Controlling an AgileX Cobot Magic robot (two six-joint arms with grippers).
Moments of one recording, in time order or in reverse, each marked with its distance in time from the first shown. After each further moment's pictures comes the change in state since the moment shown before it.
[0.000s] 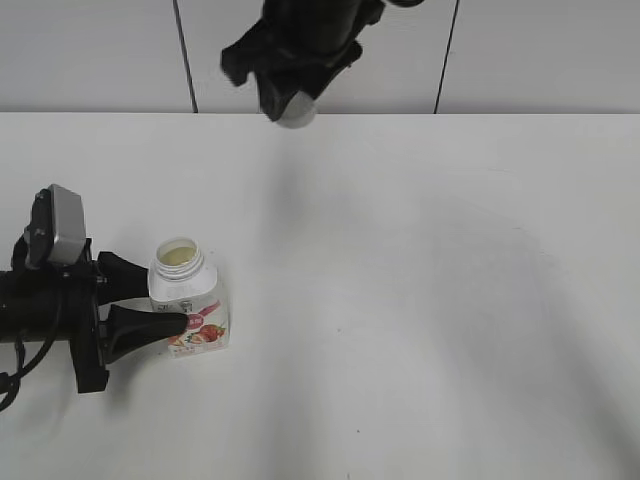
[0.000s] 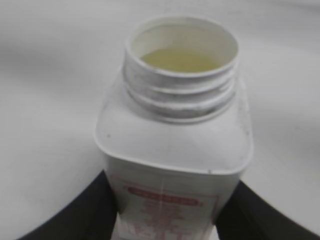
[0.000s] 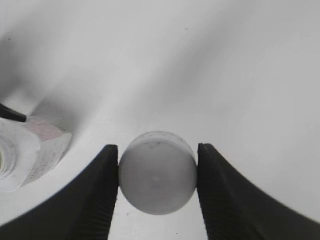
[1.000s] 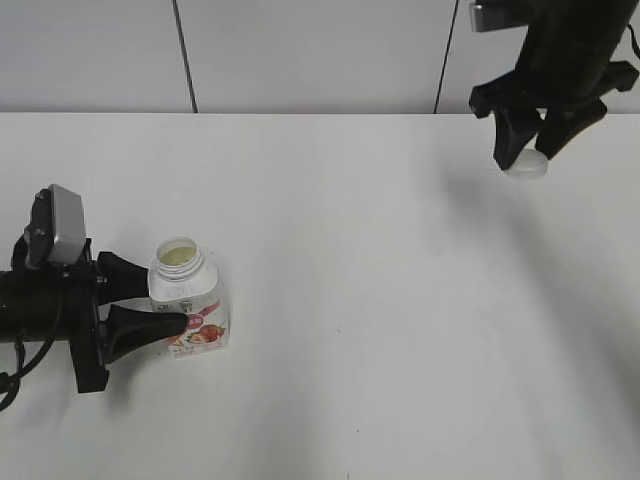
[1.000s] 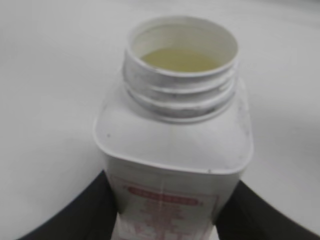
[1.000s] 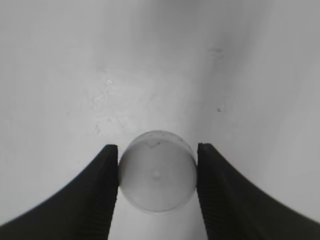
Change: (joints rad) left arm 0.000 0.000 0.000 0.000 0.000 0.000; right arm -0.415 -0.202 0.511 -0.001 -0.011 0.063
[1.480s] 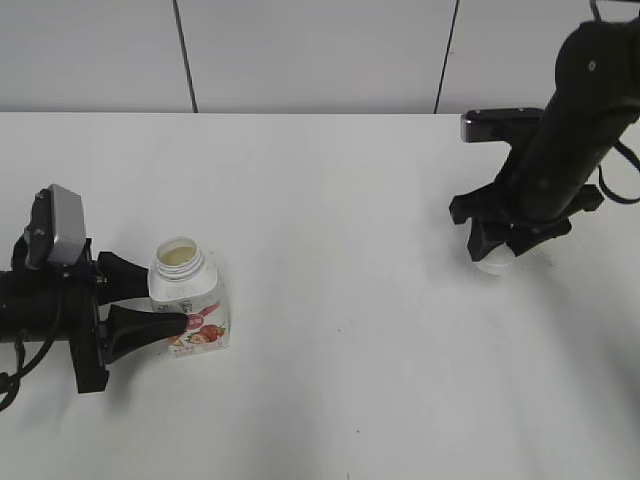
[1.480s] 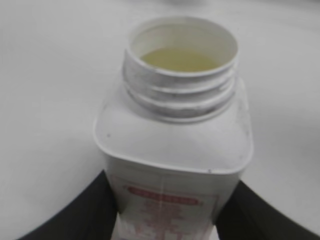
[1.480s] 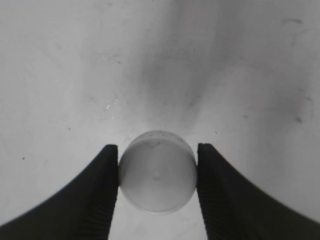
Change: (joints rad) left arm 0.000 0.000 0.000 0.001 0.000 0.000; right arm -0.005 -0.012 0.432 0.111 -0.482 0.009
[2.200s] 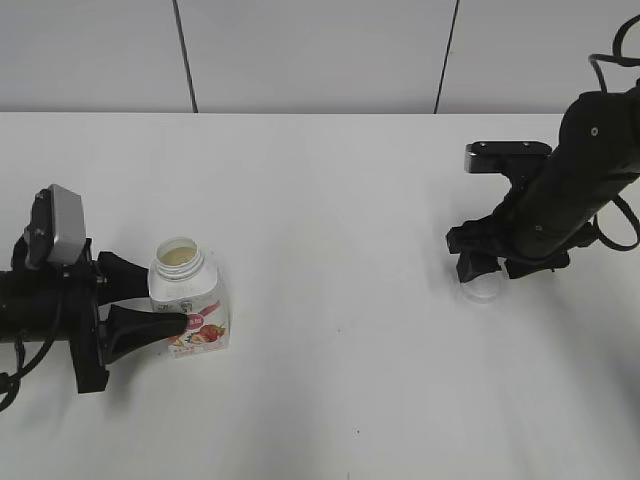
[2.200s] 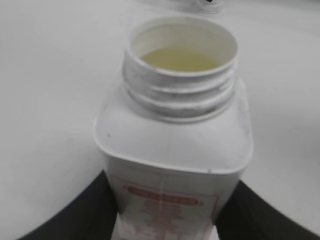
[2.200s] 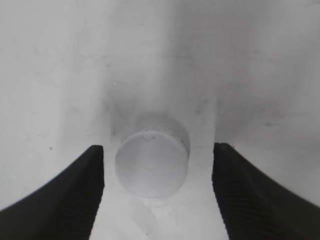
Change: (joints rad) left arm 0.000 0.000 0.000 0.000 0.000 0.000; right arm -0.002 0.000 0.166 0.043 -0.259 0.007
